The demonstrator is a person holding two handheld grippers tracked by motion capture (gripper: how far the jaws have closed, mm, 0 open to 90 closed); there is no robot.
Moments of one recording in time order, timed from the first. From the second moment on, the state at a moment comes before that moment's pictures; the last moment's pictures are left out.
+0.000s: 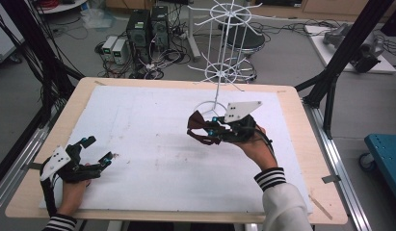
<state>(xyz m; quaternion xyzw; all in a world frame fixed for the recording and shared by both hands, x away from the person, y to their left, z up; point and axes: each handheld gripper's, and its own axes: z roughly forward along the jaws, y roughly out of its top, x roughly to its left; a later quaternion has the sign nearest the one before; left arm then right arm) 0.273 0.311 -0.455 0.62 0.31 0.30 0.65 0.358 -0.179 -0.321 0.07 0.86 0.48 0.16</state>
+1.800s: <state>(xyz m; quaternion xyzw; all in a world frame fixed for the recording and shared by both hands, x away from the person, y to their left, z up) 0.273 0.311 -0.455 0.62 0.31 0.30 0.65 0.382 -0.212 -0.270 0.17 0.79 0.54 0.23</state>
